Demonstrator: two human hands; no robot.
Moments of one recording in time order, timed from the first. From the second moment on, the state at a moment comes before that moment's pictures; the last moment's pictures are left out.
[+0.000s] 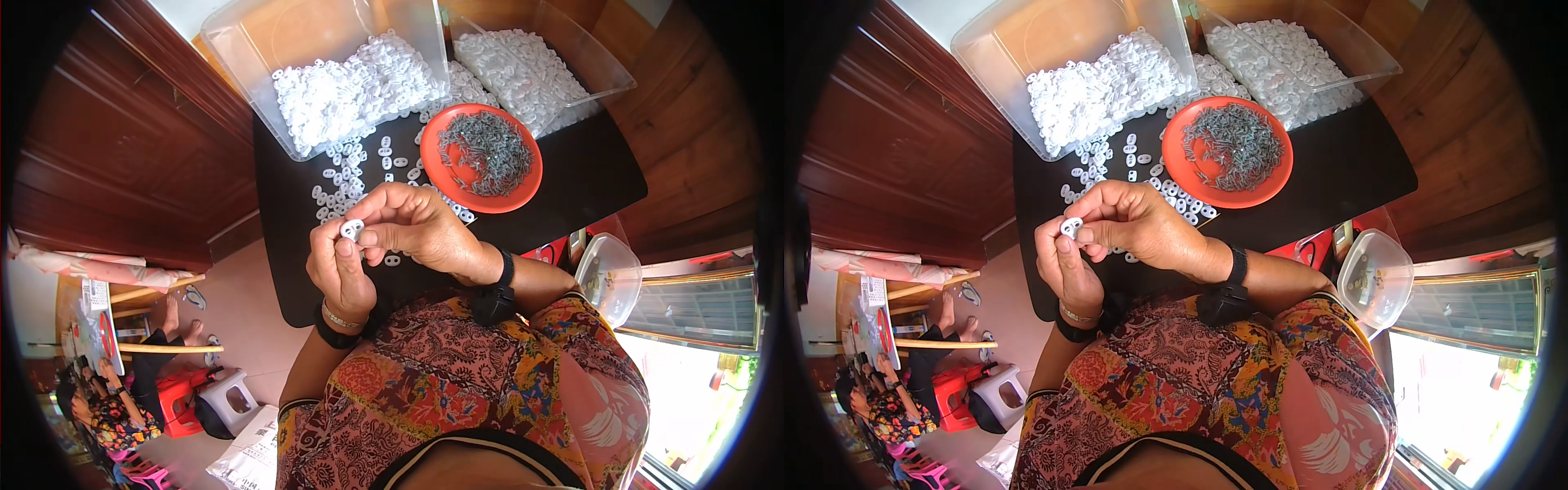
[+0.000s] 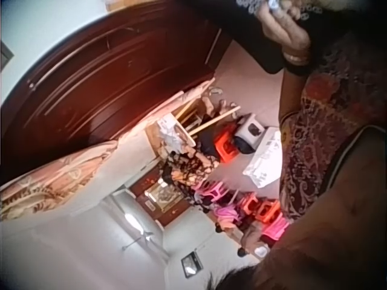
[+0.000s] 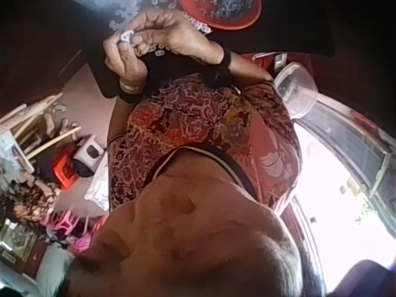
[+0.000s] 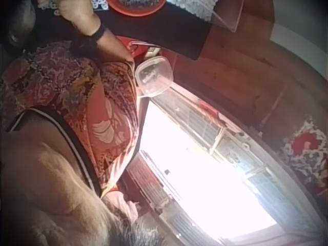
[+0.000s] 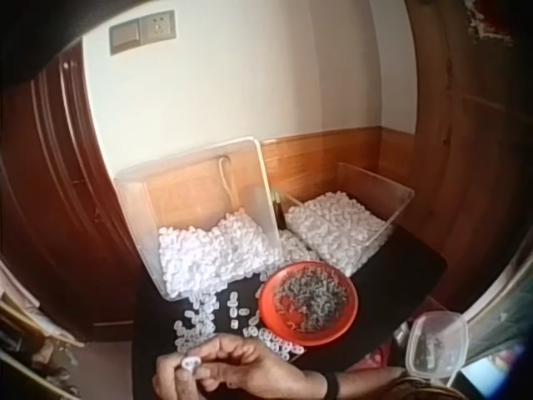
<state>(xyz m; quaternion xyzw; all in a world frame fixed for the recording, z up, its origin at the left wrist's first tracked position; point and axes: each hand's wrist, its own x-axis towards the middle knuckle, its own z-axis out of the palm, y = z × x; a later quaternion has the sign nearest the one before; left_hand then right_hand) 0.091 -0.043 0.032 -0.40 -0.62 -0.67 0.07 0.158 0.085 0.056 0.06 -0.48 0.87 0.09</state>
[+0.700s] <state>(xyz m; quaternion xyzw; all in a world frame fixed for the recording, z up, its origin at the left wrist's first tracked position) 0.090 -0.043 0.033 -0.39 -0.59 -0.71 0.00 0.157 0.084 0.051 0.06 -0.51 0.85 0.11</state>
